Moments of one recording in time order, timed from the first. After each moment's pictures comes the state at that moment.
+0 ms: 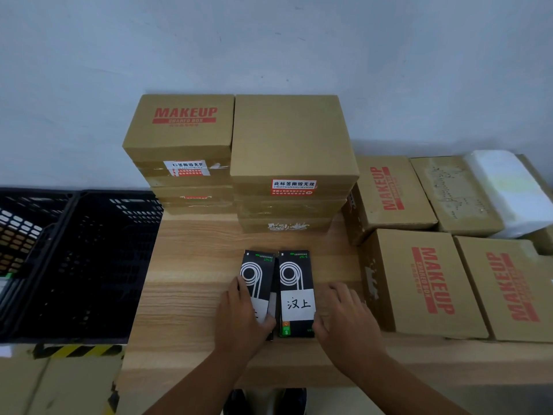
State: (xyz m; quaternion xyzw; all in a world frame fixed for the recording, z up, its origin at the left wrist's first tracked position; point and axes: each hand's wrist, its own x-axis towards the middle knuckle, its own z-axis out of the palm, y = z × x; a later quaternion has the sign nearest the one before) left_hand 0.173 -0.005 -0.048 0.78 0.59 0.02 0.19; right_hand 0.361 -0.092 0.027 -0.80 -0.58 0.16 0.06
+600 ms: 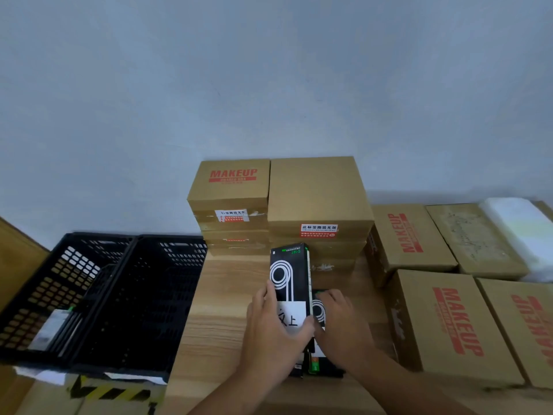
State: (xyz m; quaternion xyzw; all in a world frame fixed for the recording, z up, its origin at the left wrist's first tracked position) left_hand 0.172 -0.011 0.097 0.70 0.56 0.22 0.38; right_hand 0.332 -0.040 0.062 -0.76 -0.60 0.19 0.18
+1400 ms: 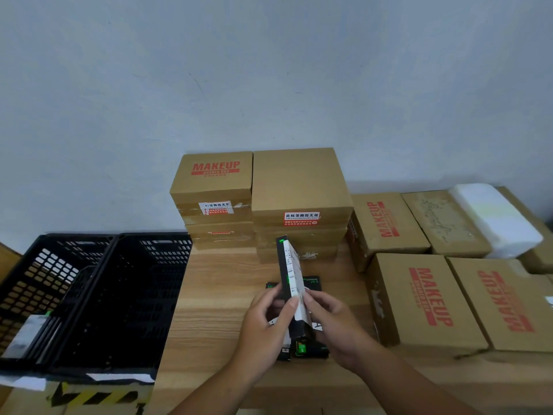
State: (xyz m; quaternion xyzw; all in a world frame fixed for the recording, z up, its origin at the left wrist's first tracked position) left_hand 0.170 -0.026 0.081 0.60 0.46 0.32 0.57; right_hand 0.323 -0.072 0.079 -0.60 -0.19 0.59 0.51
